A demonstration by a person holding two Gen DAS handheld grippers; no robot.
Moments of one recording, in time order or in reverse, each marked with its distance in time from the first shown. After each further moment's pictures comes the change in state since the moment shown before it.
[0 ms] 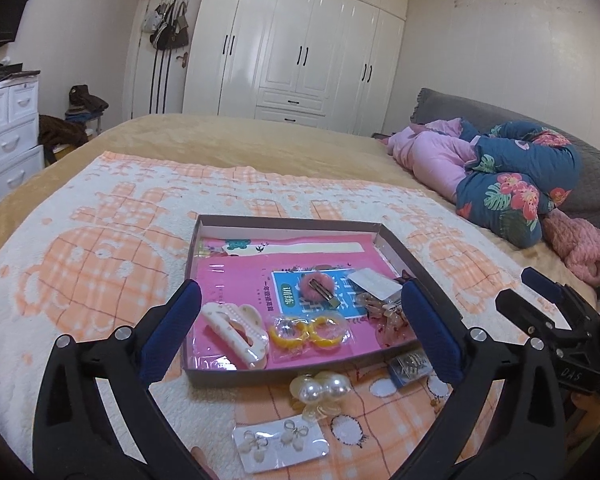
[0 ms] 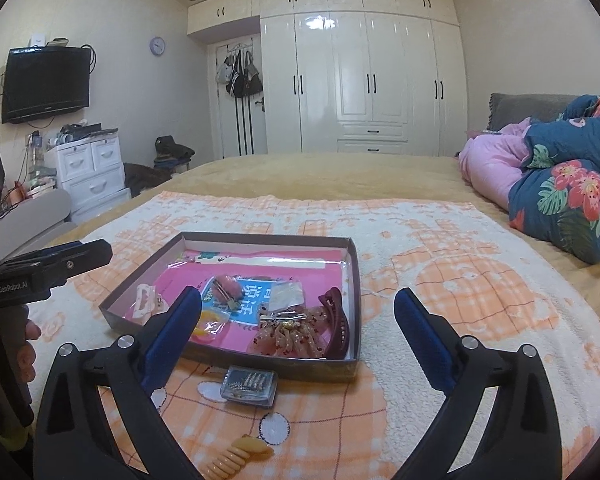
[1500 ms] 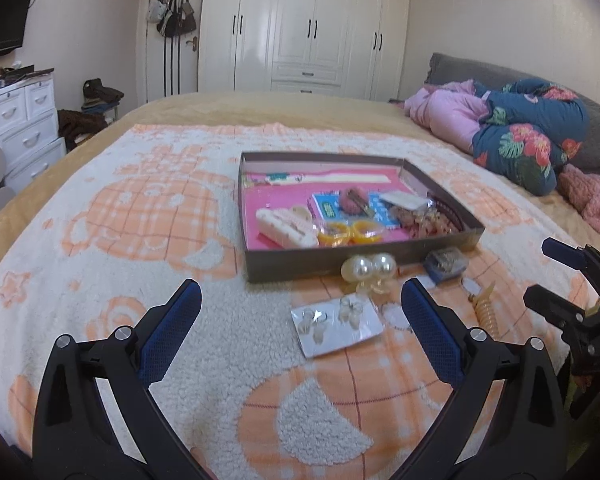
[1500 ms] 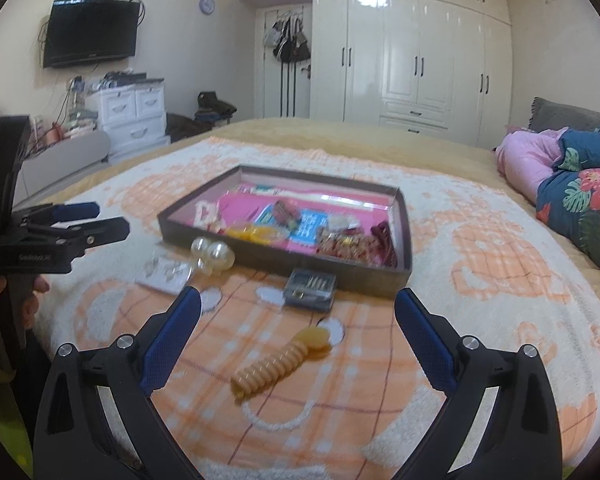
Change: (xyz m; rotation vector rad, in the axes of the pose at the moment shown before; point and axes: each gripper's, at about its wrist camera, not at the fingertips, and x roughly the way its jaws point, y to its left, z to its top) left arm -0.039 0.021 -0.065 0.060 0.117 0.088; right arm -0.034 0.044 -0.057 -0.136 0.154 0.134
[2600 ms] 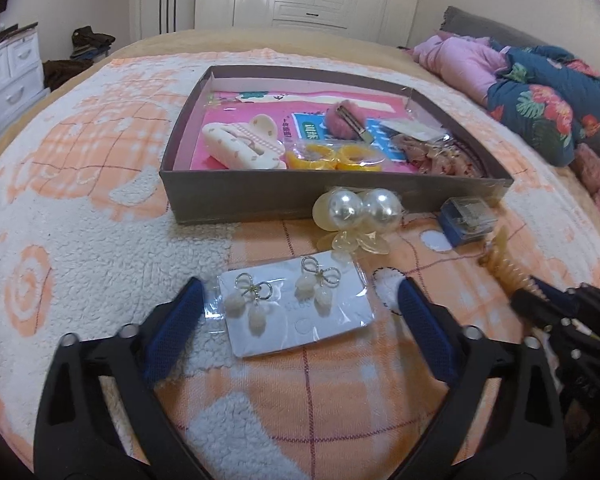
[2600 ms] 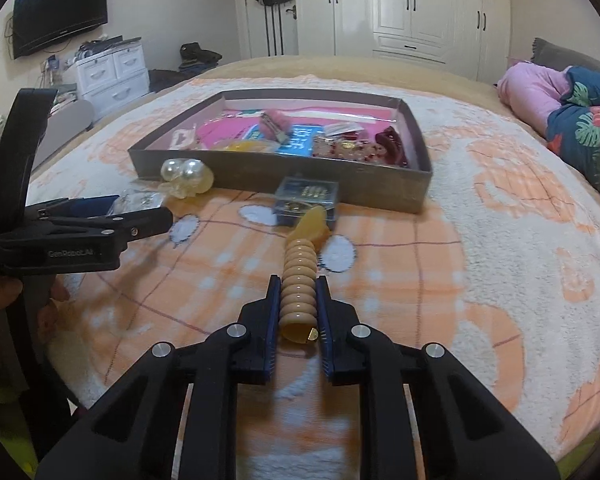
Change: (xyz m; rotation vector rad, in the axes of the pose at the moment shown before) left arm 0.075 -0.025 -0.017 -0.039 0.221 0.009; right arm 0.037 -0.014 -0.032 0.104 0.207 -0.015
